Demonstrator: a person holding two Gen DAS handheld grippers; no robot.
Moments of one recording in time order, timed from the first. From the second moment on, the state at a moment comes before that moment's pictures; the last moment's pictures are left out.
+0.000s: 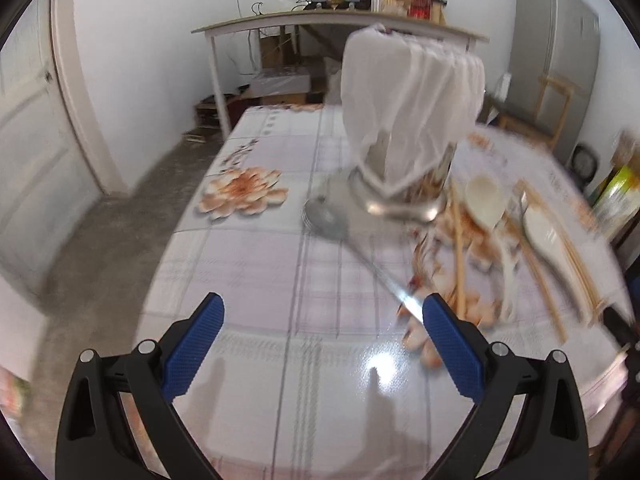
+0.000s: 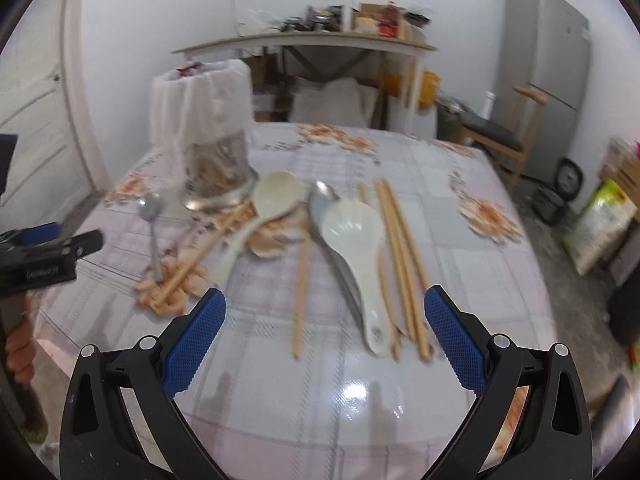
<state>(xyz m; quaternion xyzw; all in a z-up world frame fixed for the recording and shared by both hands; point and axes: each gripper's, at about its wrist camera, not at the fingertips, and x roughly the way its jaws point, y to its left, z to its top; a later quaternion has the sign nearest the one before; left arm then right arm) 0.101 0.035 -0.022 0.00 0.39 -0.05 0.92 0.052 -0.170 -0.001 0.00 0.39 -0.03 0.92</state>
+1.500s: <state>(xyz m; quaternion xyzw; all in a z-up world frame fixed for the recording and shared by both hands) 0.215 0.028 -0.063 0.05 0.42 -0.11 0.90 0.105 -0.195 -0.033 0.03 0.42 -0.04 0.91</state>
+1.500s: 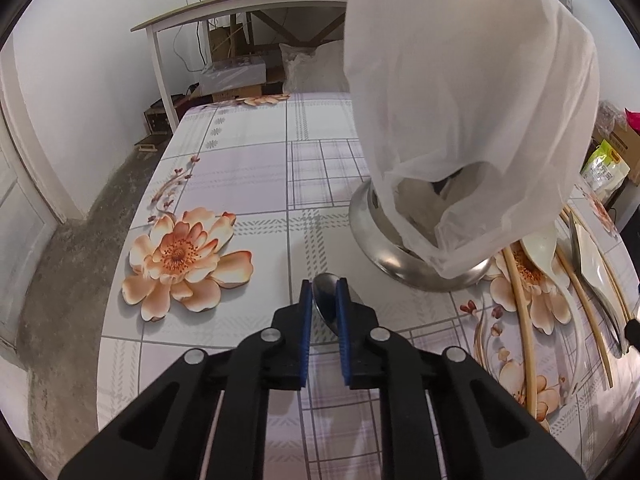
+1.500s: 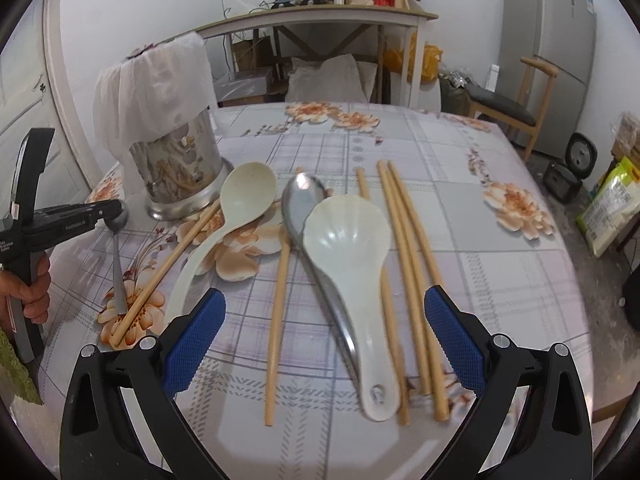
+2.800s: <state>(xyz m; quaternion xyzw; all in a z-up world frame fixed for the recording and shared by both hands) 0.200 0.047 -0.046 -0.01 0.42 -0.13 0.90 0.232 -0.269 -0.066 0.04 0.54 0.19 0.82</state>
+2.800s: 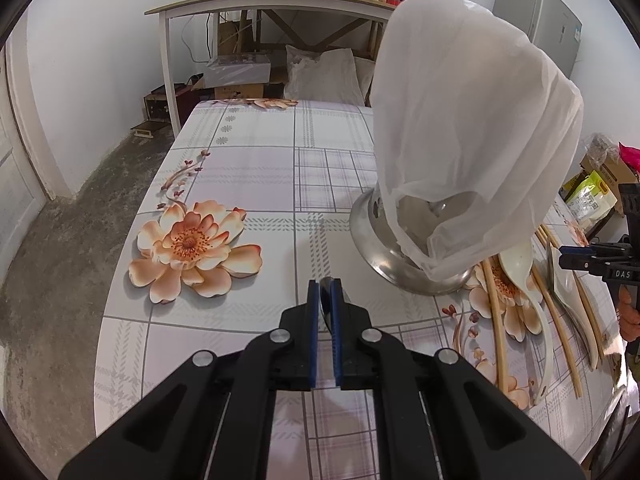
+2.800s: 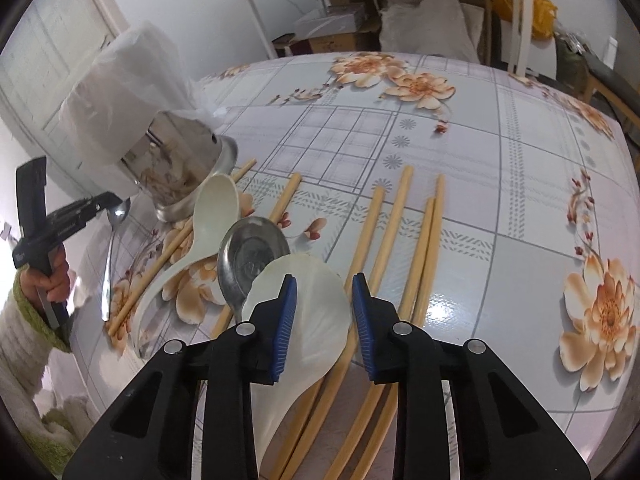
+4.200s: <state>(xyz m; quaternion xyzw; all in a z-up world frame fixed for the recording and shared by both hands) 0.128 0.059 0.124 -0.03 0.23 -0.14 0.96 0.137 -0.248 0.076 0.10 0.36 0.11 0.92</state>
